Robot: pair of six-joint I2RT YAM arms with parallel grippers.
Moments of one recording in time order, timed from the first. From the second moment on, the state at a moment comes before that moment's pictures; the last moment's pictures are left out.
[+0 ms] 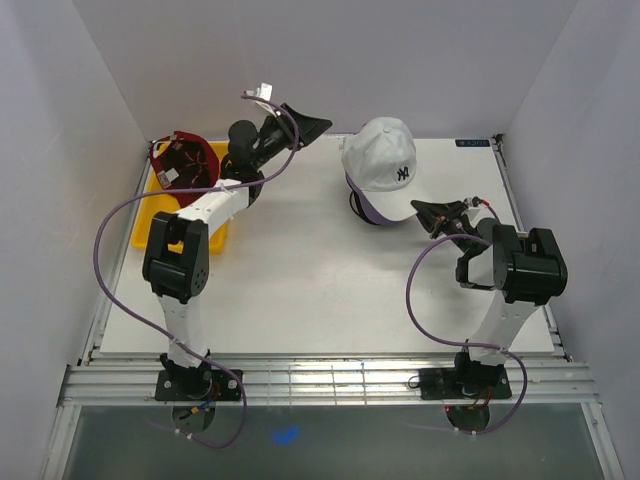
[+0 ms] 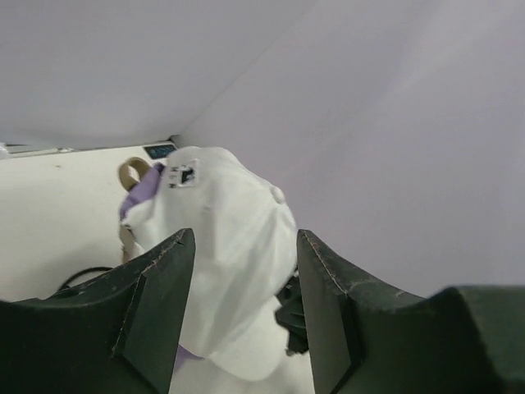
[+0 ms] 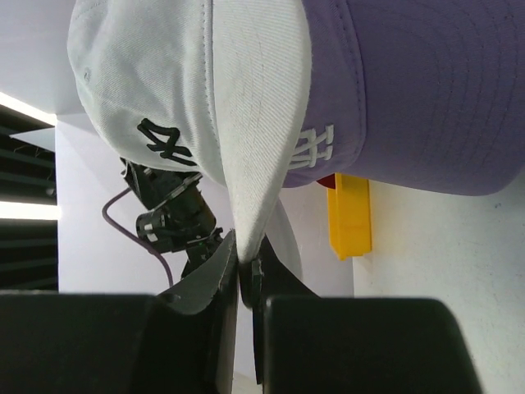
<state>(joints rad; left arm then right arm) -0.33 1.93 1.46 0.76 0.56 -0.98 -0.09 1.87 0.51 1.44 -0.75 1.71</state>
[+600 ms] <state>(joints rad) -0.41 2.32 1.89 0.40 0.32 -0.61 -0.13 1.91 0.58 1.41 -0.85 1.78</state>
